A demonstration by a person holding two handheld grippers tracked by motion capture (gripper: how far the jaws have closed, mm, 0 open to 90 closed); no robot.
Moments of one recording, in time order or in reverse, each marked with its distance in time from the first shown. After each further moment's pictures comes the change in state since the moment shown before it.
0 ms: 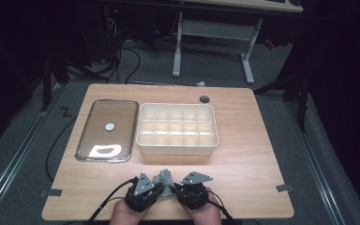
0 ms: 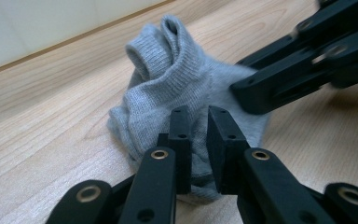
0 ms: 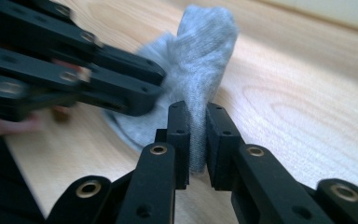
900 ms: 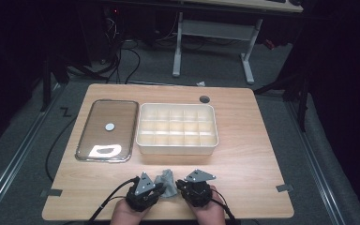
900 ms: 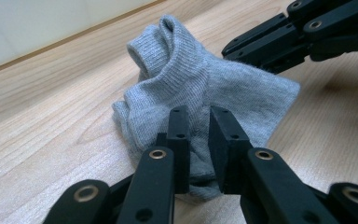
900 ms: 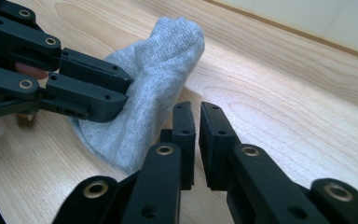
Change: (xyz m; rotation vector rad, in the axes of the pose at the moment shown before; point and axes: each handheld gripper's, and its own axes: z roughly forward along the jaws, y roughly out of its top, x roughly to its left) left arm 0.000 0.001 0.001 0.002 -0.018 0.012; right arm -0.010 0.000 -0.001 0.005 -0.093 -0.001
